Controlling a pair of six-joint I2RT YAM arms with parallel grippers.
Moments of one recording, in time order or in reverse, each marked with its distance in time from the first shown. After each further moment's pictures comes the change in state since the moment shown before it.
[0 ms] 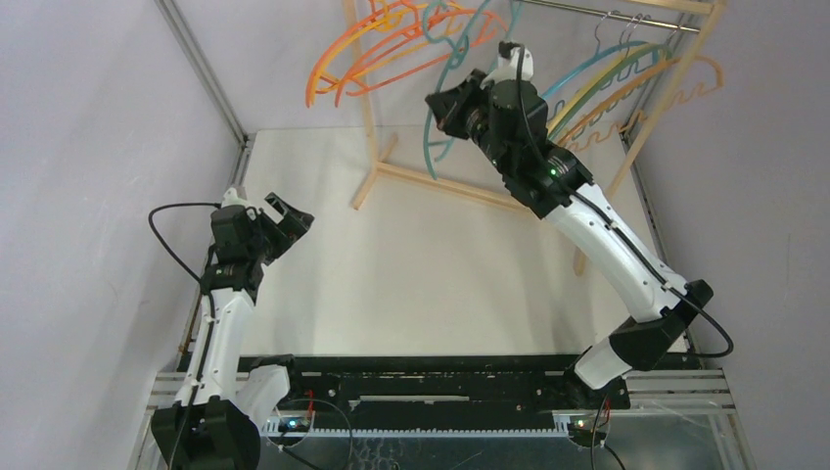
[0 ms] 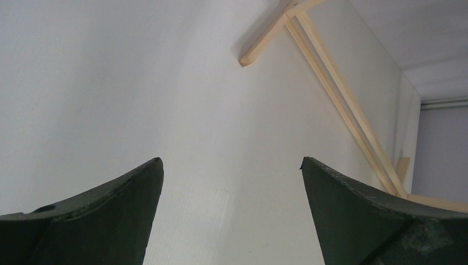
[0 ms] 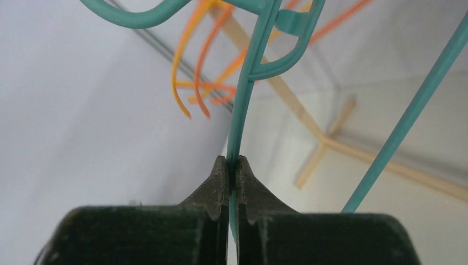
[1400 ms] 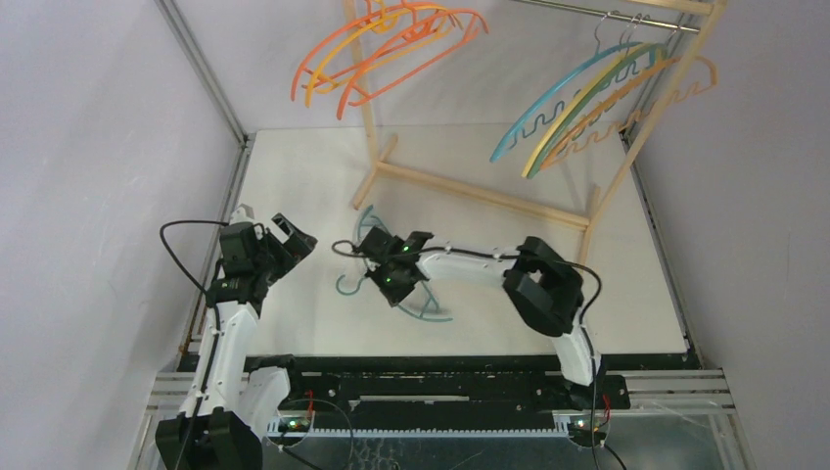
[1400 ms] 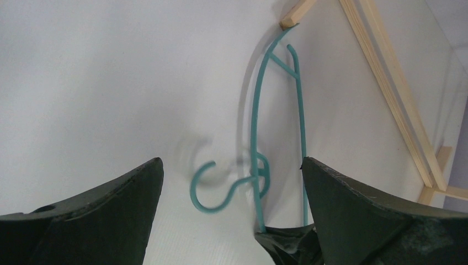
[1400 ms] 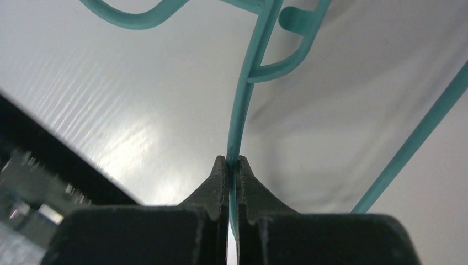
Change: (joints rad) left arm -0.005 -0.070 -0.105 -0.073 -0.038 0.034; right arm 0.363 0.568 -0.259 -0.248 -0.261 -0.409
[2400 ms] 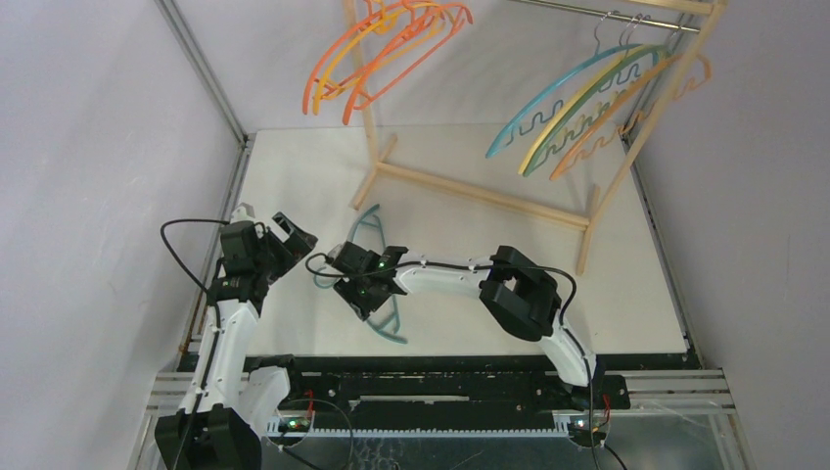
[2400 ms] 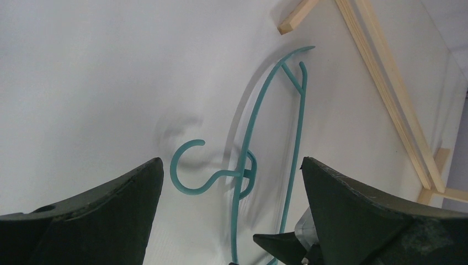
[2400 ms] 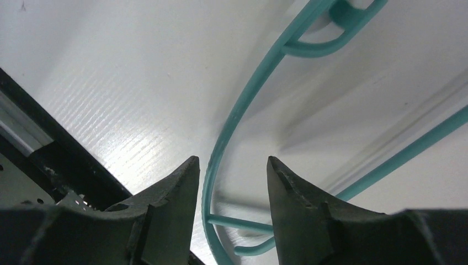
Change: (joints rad) left arm -0.002 0.015 0.000 0.022 0.000 -0.005; right arm 0.084 0.080 0.110 0.040 -0.015 0.039
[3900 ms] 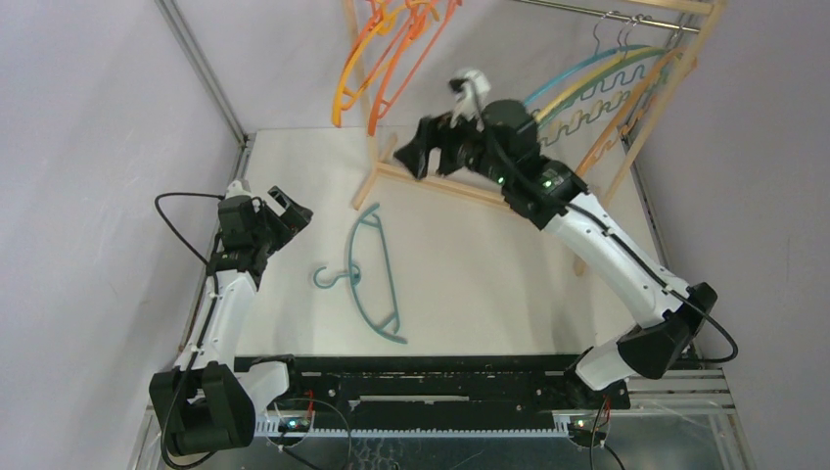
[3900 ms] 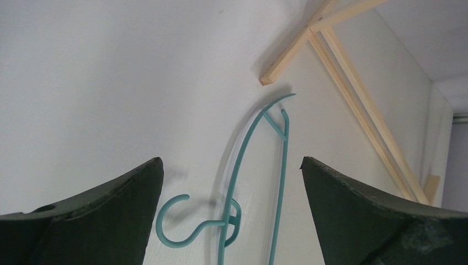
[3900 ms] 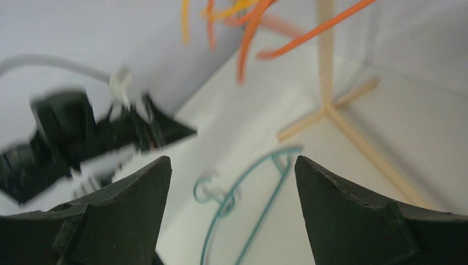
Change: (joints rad) left arm -0.001 0.195 0.130 0.136 -0.025 0.003; right arm -0.471 -0.676 0.046 0.265 -0.090 0.035
